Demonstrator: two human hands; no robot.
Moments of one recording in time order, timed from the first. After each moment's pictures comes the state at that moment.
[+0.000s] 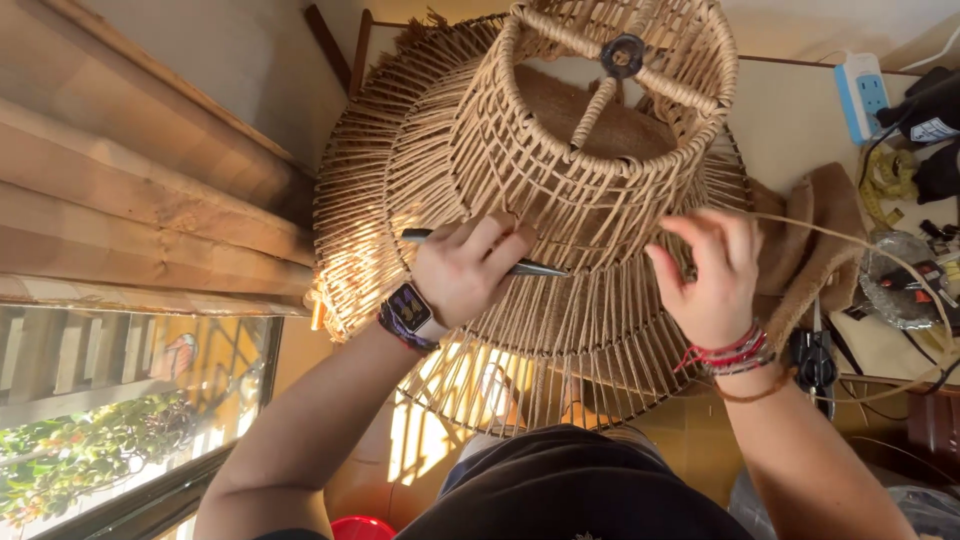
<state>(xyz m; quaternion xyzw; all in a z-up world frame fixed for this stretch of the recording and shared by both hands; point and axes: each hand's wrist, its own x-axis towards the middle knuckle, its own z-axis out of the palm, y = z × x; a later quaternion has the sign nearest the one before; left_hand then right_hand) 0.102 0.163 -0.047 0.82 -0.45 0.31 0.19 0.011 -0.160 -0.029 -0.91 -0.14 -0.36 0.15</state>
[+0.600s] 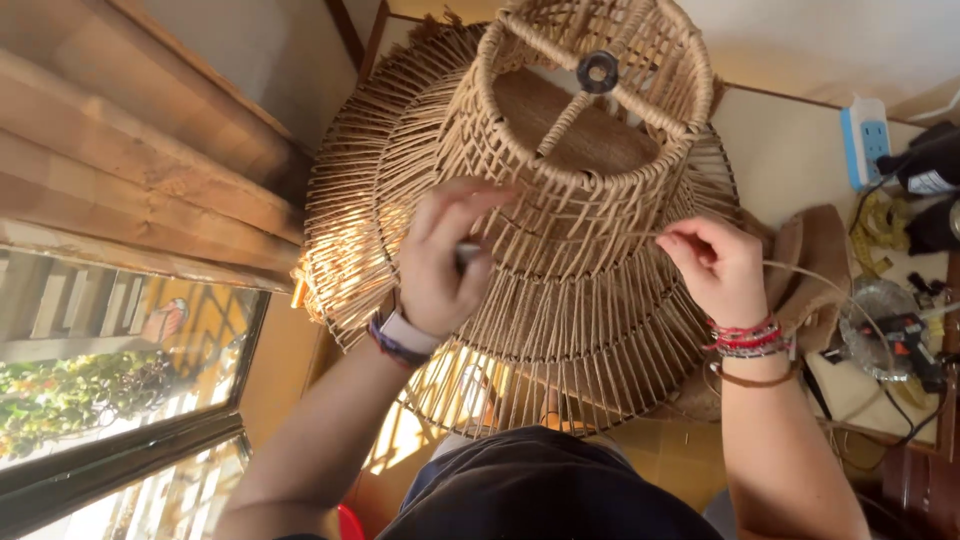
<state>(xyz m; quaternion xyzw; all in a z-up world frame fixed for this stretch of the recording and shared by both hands) 0.066 0.123 0.053 0.76 -0.29 0.28 0.51 0.030 -0.203 0.023 -0.91 -0.12 -0.12 0.39</state>
